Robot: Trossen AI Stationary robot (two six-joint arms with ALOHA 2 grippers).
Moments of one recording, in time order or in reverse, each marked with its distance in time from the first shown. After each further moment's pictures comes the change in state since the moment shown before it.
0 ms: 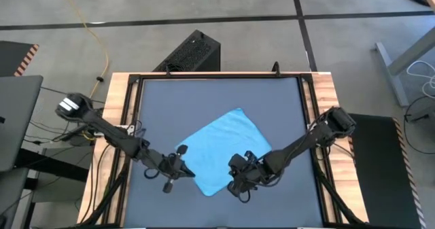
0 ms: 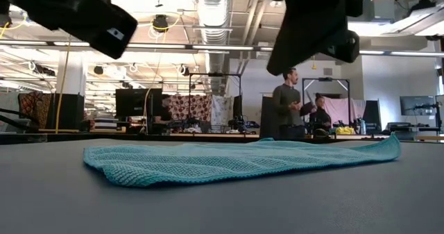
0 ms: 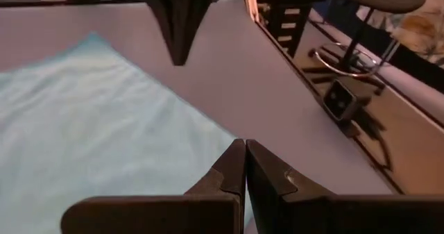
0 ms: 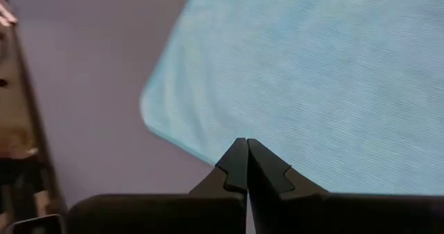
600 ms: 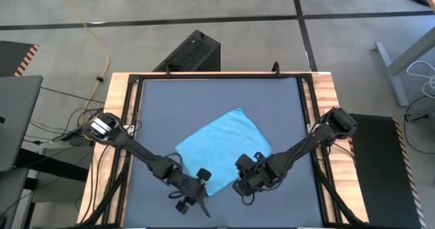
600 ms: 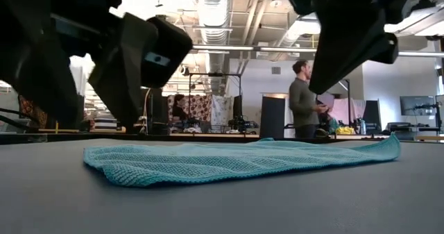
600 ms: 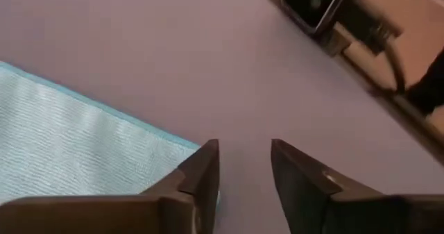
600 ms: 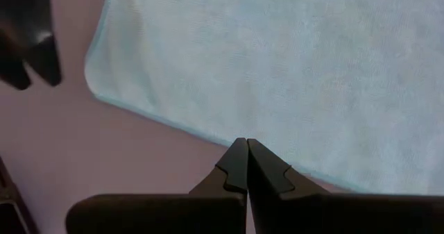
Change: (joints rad) left arm -0.020 0.500 0.489 -0.386 0.219 0.199; right arm 0.052 -0.004 0.000 -0.178 -0.005 0.187
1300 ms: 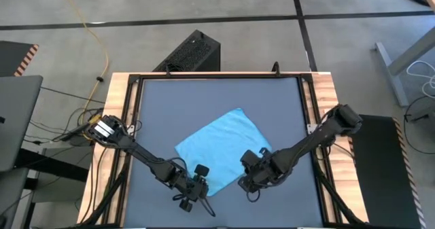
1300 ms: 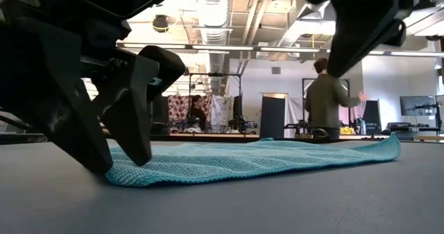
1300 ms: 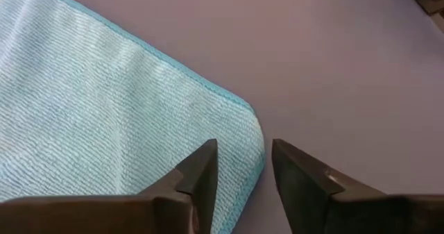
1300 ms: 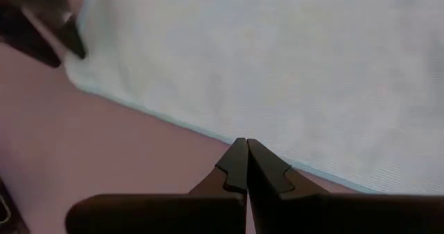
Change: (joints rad) left arm -0.011 0.042 0.036 -0.123 -0.153 -0.108; right arm -0.003 -0.088 0.000 -0.161 0.008 -0.010
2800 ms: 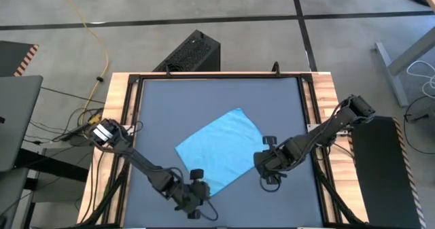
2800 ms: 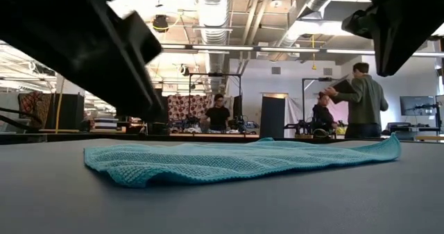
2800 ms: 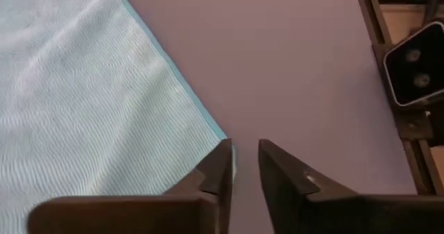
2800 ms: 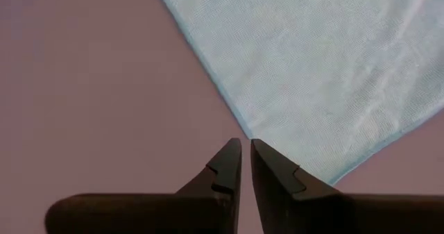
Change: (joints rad) left arm -0.080 0.019 0.114 -0.061 -0.205 -0.418; right arm -0.035 -0.199 -0.135 -0.162 -0.164 -0.735
